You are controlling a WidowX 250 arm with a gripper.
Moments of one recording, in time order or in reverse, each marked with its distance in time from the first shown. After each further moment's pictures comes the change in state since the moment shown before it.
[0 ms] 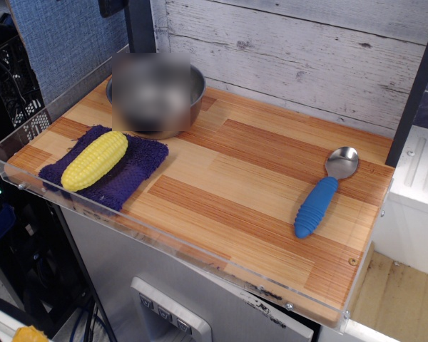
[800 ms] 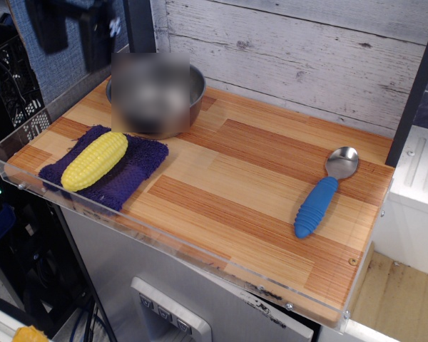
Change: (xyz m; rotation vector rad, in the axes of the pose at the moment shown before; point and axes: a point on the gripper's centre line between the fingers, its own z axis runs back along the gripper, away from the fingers) arm -0.029 0.008 -0.048 -0.012 0.101 -0.017
